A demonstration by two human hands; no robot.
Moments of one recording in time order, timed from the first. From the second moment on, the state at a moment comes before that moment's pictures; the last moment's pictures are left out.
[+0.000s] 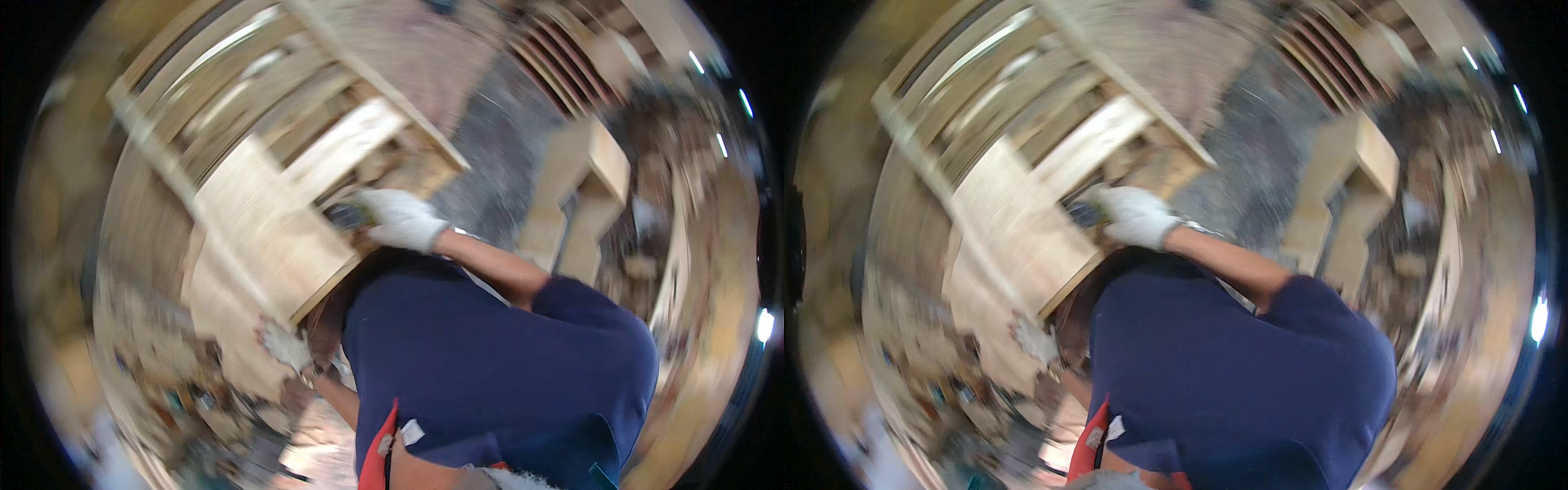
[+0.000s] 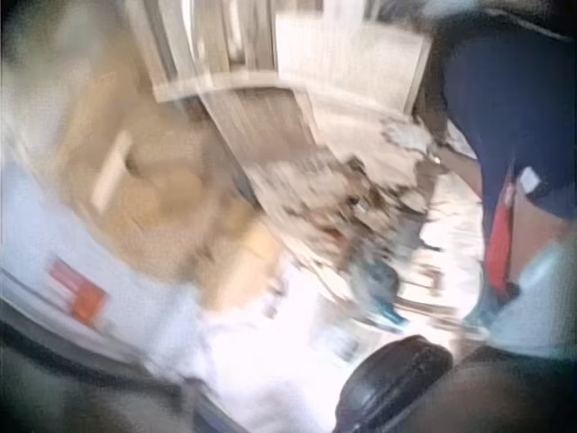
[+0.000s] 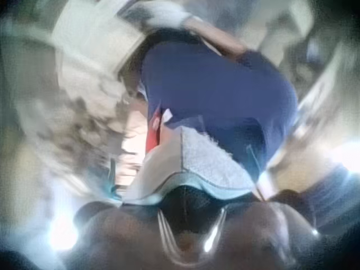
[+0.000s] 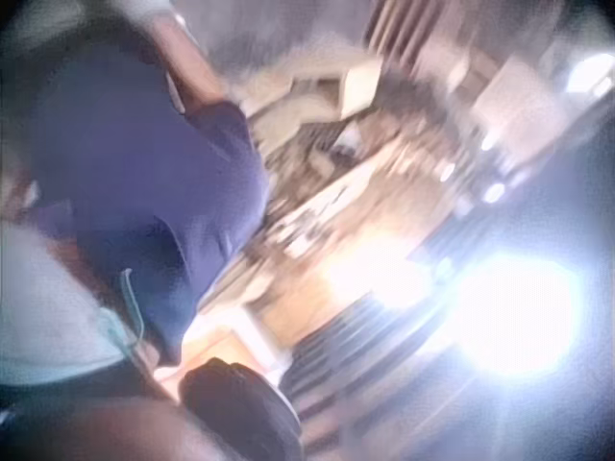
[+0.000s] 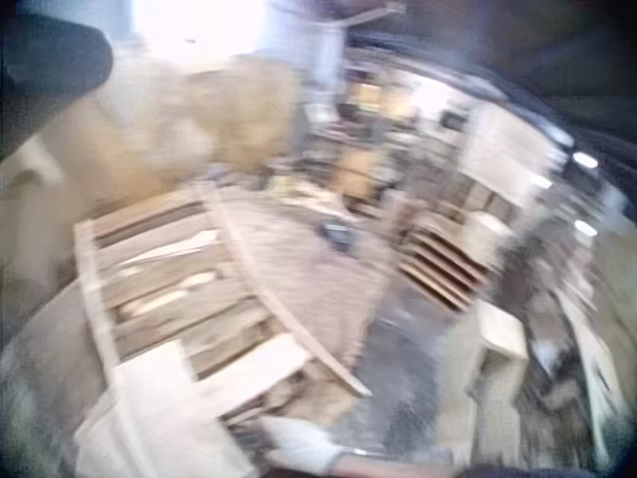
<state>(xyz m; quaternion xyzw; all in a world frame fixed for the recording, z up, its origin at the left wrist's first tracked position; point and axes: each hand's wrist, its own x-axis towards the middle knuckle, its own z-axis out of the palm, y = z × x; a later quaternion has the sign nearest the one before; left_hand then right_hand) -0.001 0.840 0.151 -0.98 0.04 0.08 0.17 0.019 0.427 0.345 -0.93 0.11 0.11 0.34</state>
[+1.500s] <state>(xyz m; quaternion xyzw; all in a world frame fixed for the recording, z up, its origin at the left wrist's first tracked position) -0.036 0.842 0.215 -0.97 -0.02 -0.24 -0.05 0.080 0.117 0.201 -0.95 0.27 -0.09 0.16</state>
